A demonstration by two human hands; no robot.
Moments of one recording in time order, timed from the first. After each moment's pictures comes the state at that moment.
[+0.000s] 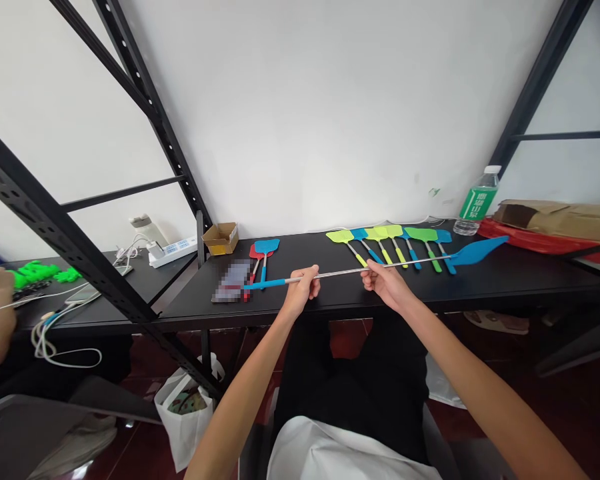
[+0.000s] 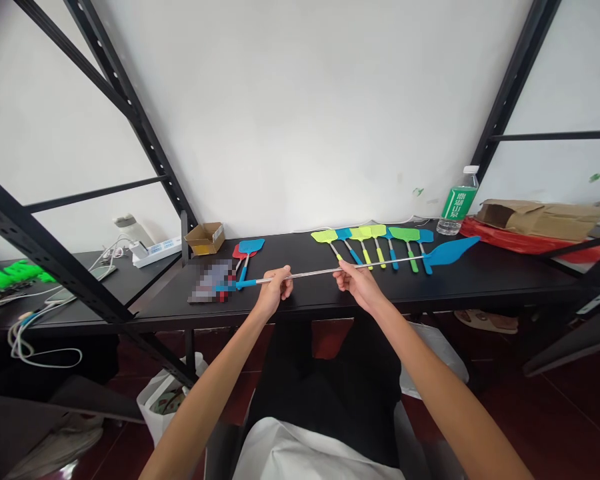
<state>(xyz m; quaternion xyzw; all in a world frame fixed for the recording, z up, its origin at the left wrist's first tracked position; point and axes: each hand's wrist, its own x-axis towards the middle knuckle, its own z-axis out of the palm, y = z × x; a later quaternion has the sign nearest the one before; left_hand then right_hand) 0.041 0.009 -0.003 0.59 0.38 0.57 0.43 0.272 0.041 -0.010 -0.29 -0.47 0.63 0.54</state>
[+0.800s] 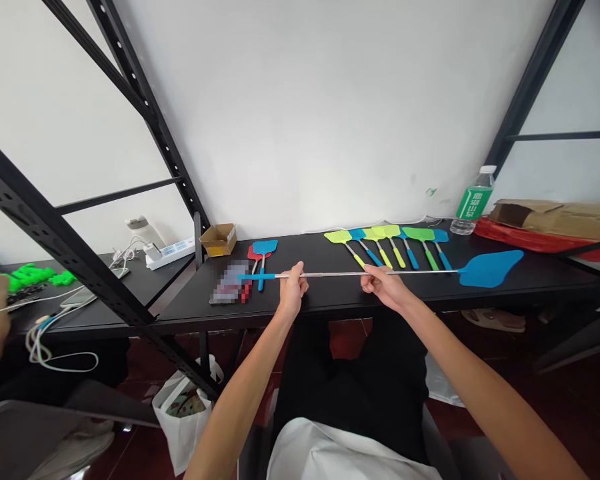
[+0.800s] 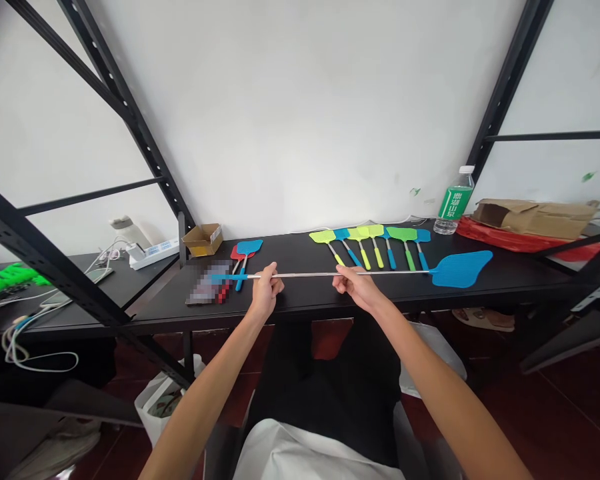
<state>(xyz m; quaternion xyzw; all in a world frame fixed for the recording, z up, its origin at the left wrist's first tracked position) 0.038 0.016 -0.006 0.46 0.38 0.68 0.43 0.278 0.043 -0.012 -0.28 -0.54 0.62 0.49</state>
